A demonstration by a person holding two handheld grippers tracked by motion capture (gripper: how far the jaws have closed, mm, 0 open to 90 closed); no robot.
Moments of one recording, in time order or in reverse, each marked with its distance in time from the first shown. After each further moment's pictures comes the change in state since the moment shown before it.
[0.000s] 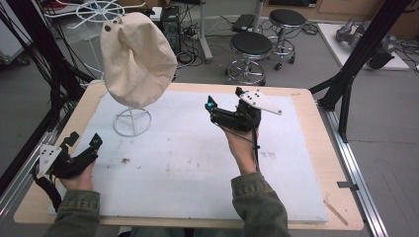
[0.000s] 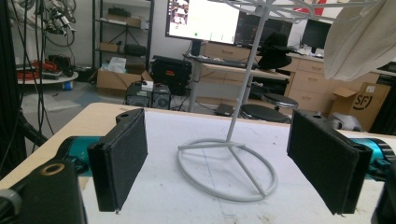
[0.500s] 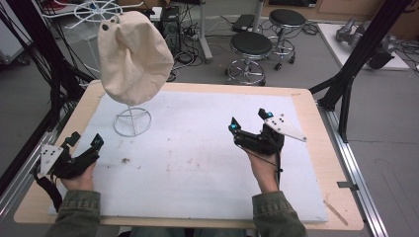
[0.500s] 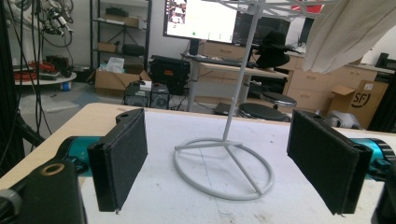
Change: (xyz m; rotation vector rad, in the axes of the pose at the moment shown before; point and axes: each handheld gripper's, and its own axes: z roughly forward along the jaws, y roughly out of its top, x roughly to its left) left arm -0.003 0.000 0.000 0.003 -0.011 0.010; right arm -0.030 -0.032 -0.061 0.032 -0.075 -0.005
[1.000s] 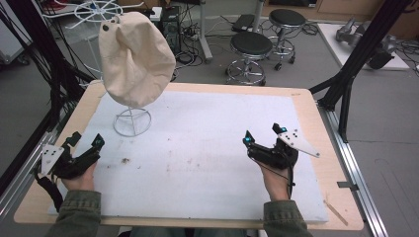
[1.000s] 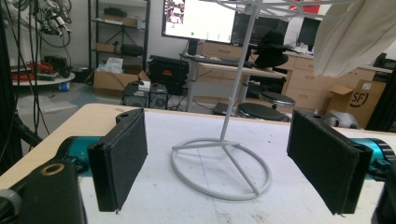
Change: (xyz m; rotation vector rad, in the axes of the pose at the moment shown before) left arm -0.002 0.000 0.000 -0.001 -0.001 -0.001; right arm -0.023 -0.025 -0.034 0.059 -0.086 0.008
